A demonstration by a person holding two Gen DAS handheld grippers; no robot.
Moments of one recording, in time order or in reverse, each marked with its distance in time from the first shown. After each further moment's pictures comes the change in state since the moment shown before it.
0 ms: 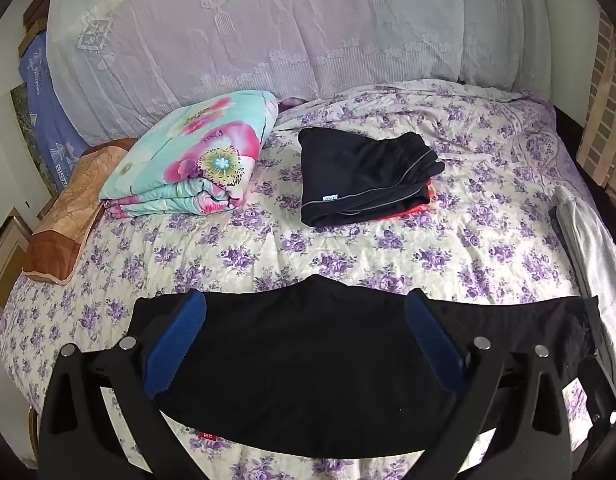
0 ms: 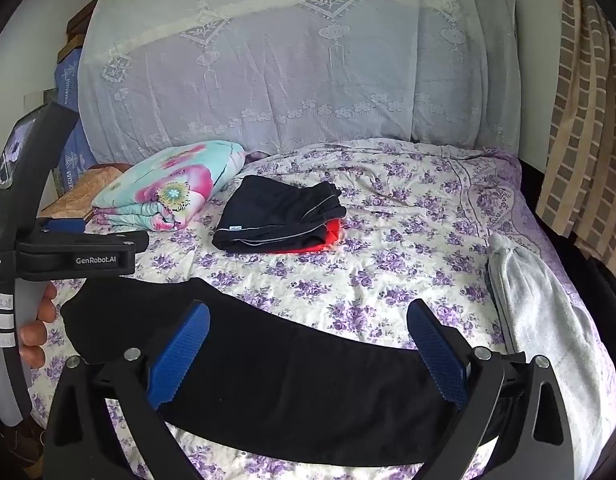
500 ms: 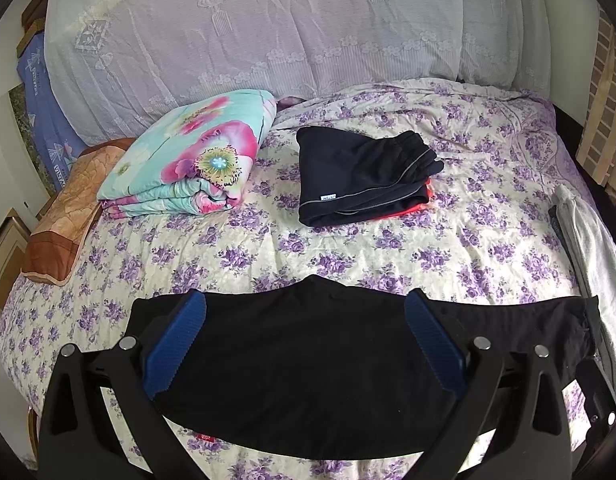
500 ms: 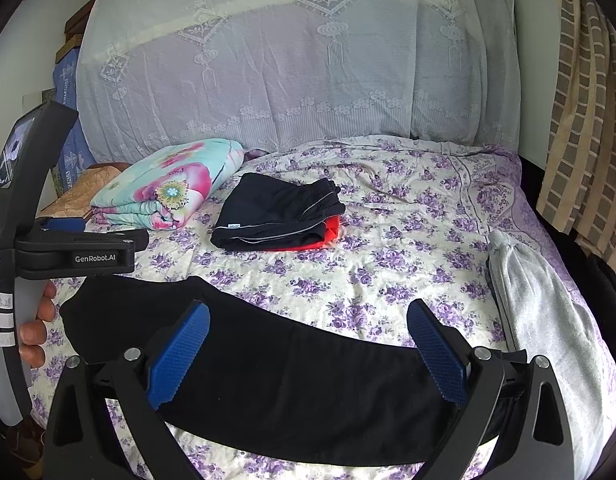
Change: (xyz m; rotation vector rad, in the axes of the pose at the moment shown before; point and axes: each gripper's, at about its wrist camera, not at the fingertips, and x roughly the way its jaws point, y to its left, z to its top) left arm 0.003 -0.007 -0.001 0.004 0.003 0.006; right arm 0.002 -0.001 -0.001 0.002 0.004 -0.002
